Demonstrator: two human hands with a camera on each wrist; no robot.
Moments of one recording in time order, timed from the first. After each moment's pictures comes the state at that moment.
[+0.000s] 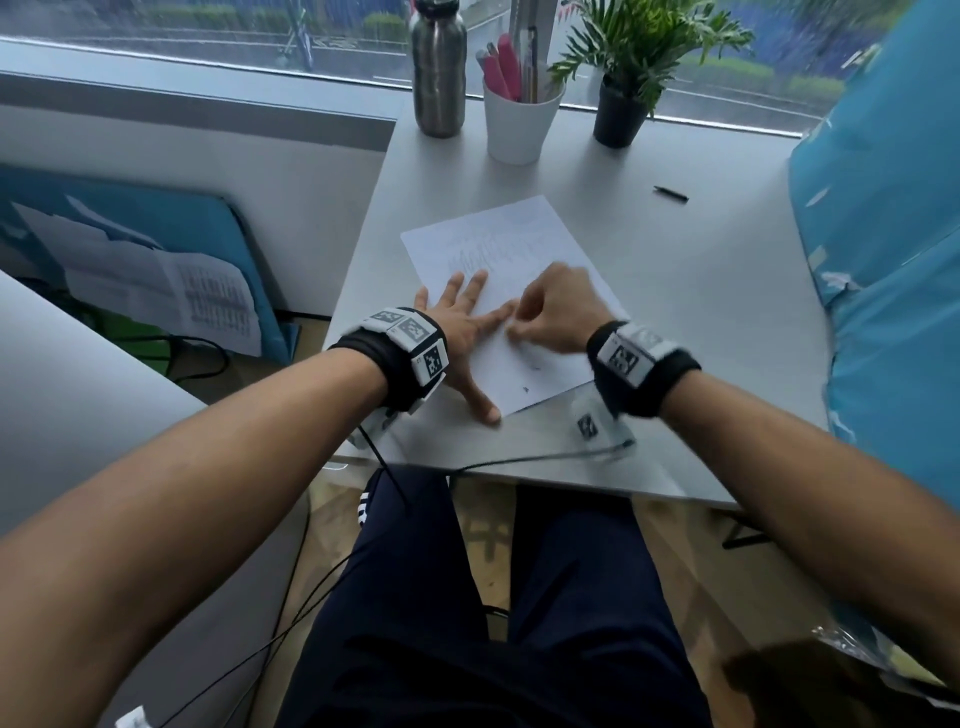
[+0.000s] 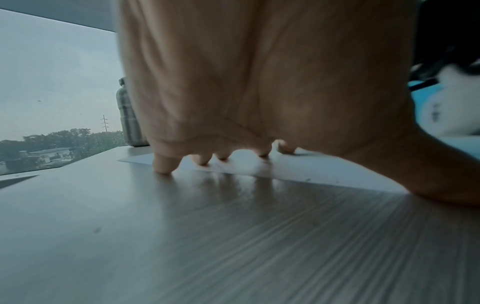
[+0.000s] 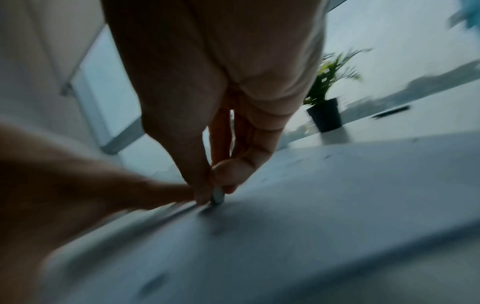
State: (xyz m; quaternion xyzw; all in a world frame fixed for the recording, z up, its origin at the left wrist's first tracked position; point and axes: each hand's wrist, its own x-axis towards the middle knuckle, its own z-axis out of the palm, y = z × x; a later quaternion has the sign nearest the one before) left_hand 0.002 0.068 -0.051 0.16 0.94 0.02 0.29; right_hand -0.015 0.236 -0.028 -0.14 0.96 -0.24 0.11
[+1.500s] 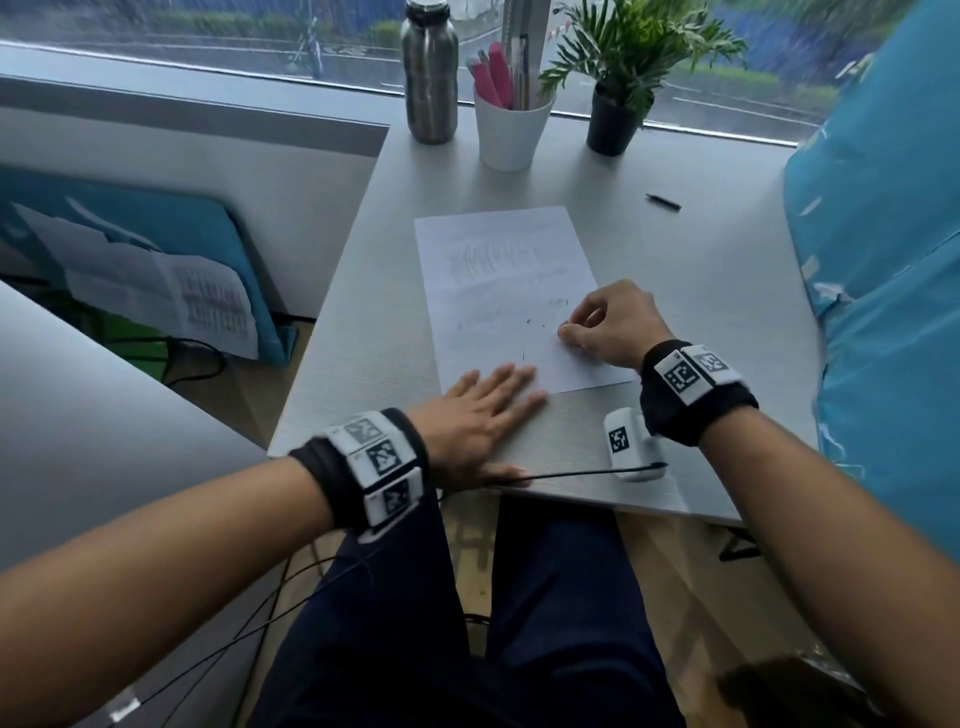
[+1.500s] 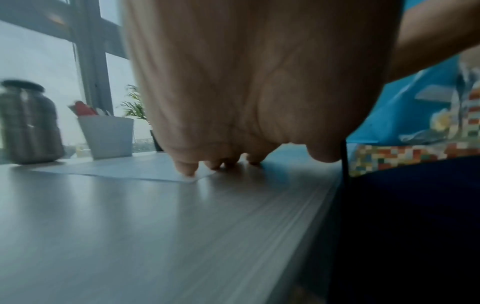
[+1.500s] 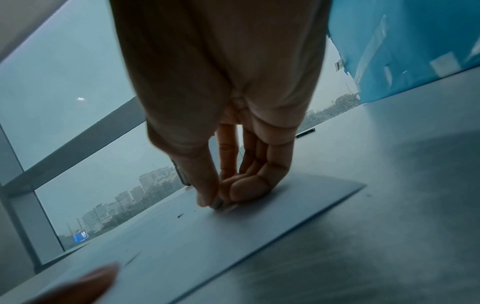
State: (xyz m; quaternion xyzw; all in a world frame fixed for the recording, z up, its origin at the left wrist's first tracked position) left_hand 0.085 0.101 -0.062 0.34 0.91 0.03 0.25; right_hand -0.025 0.307 -0.047 -0.01 0.95 -0.31 0.11
